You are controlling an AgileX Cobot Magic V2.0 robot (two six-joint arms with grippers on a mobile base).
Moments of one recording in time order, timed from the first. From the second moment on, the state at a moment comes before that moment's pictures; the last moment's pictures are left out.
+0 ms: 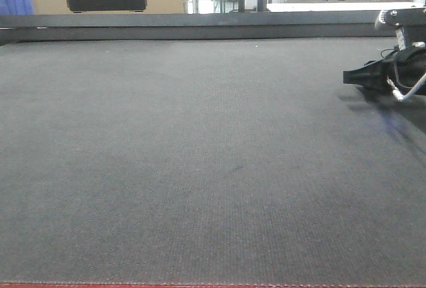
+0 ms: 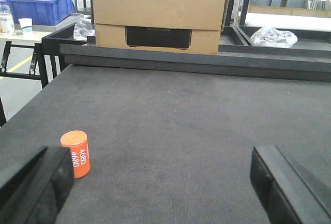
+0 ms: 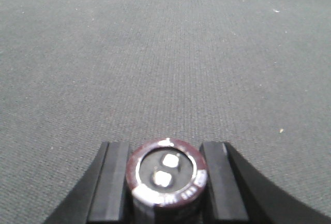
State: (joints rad) left arm -0.09 0.49 -0.64 0.09 0.32 -0.11; right arm 0.03 2.17 -1.12 0.02 -0.71 -0.03
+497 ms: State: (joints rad) left arm 0.07 0.61 -0.53 0.12 0.26 -0.19; right arm 0.03 1.80 -1.12 0.02 -0.60 -0.03
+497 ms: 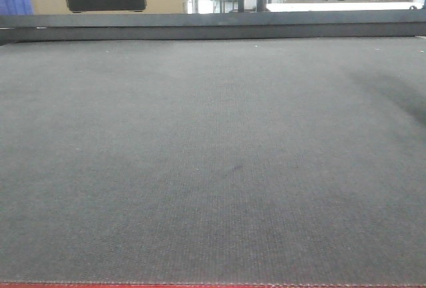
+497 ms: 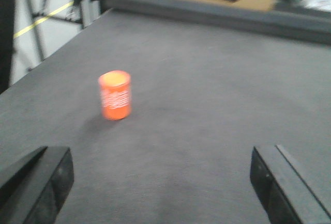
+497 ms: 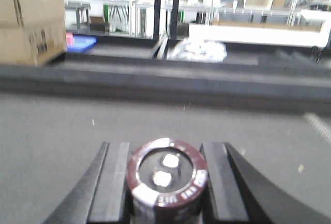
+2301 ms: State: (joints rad) left arm 0.20 2.13 -1.19 0.04 -0.52 -0.20; right arm 0.03 1.64 -1.12 0.02 -0.37 -0.03
